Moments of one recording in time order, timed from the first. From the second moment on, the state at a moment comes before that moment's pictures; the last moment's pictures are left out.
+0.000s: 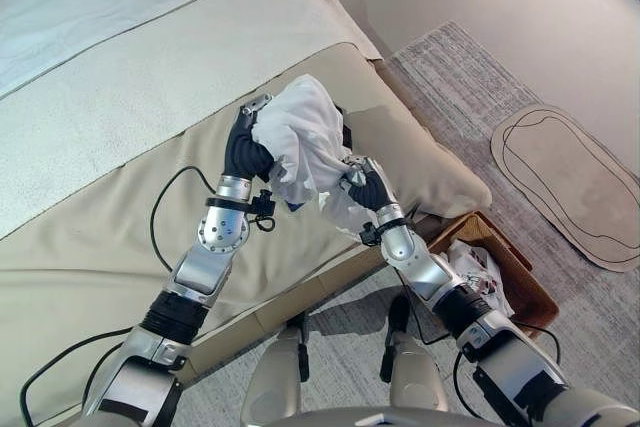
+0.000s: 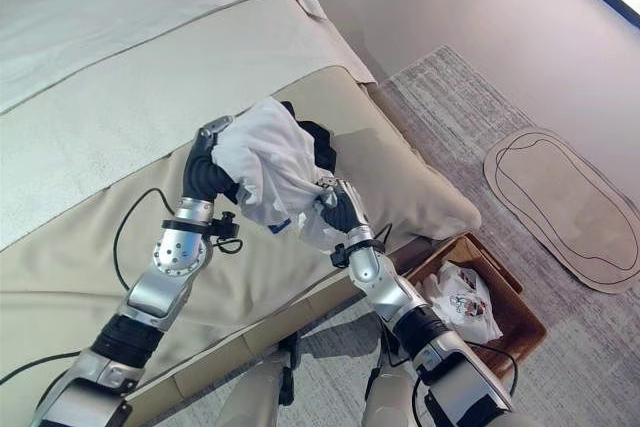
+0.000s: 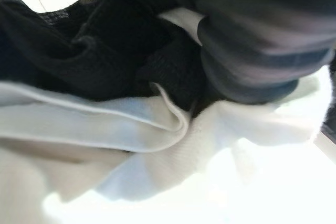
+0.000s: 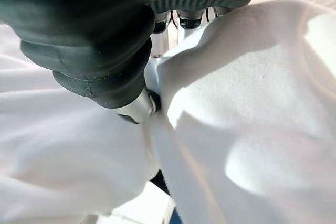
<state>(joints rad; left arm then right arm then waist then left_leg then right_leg) -0.38 0.44 -0.28 0.06 -0.11 -0.34 0.32 -0.50 -0.20 0.49 0.47 -0.20 -0.17 -0.39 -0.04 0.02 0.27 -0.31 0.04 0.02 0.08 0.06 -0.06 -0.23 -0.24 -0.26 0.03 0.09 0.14</state>
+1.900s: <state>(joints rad) -0.15 0.33 -0.05 0.49 -0.14 -0.31 0.32 0.01 -0.35 -0.22 0.04 0.33 -0.44 -0.34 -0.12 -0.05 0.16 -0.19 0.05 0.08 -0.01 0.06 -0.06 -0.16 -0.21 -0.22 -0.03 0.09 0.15</state>
